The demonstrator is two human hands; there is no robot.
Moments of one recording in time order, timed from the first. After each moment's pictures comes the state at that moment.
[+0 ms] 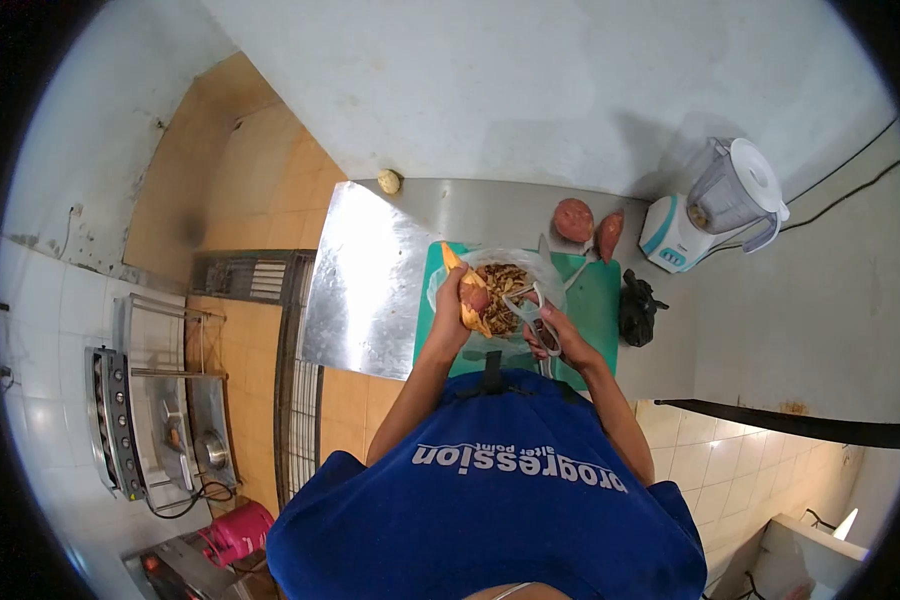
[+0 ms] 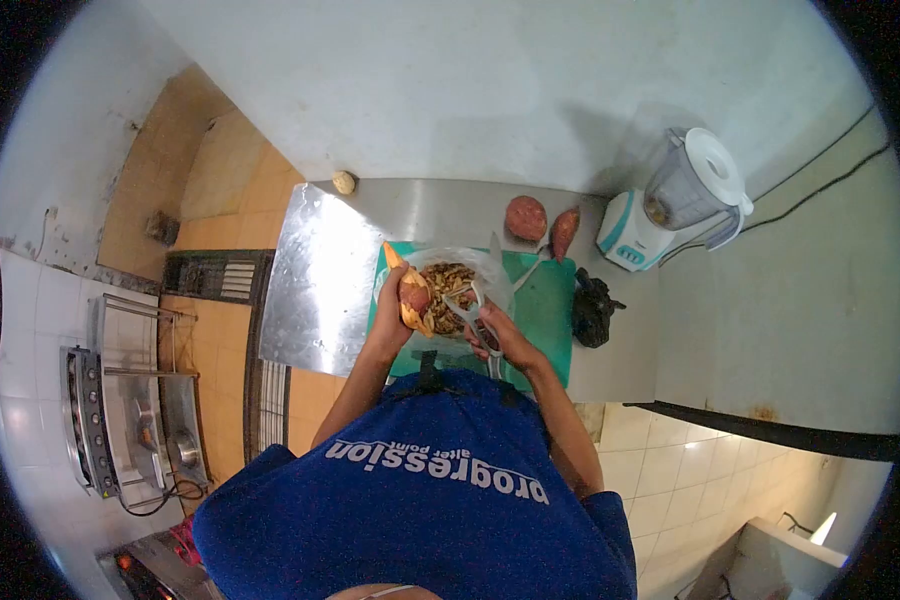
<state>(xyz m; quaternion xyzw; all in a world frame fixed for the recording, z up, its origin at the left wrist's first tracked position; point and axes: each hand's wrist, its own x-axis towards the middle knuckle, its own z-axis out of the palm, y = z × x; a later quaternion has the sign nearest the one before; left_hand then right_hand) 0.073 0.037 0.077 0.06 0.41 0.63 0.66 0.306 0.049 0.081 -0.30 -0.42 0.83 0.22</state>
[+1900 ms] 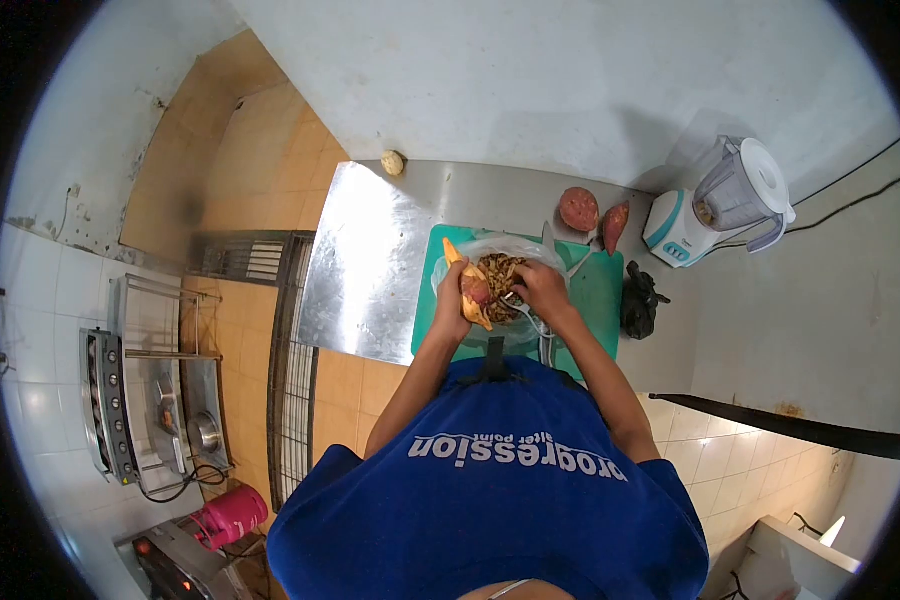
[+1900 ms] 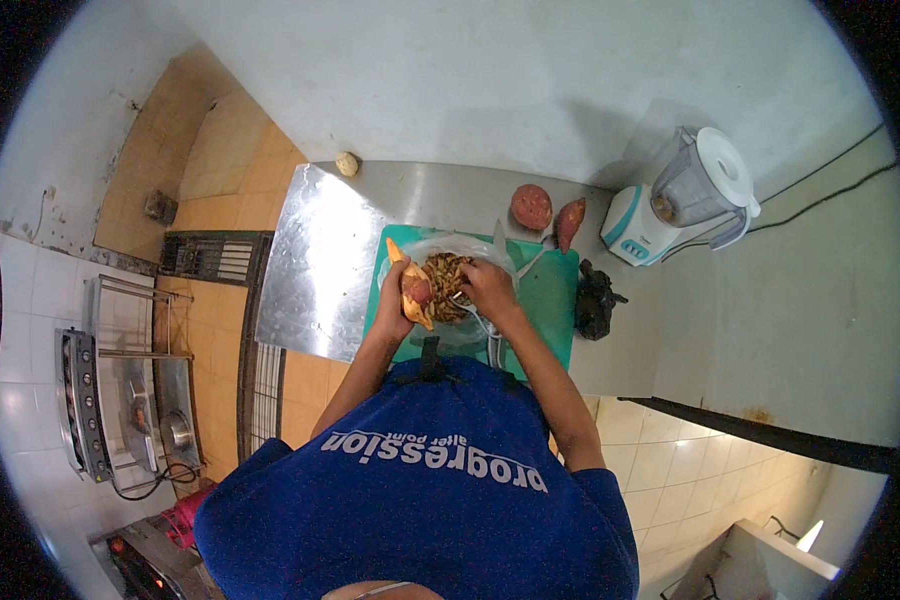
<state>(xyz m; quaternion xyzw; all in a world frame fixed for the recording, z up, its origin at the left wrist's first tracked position) 0.072 0.024 0.057 0.04 0.40 0.61 0.69 0.257 0.100 0.021 -0.41 -0.87 0.20 0.21</state>
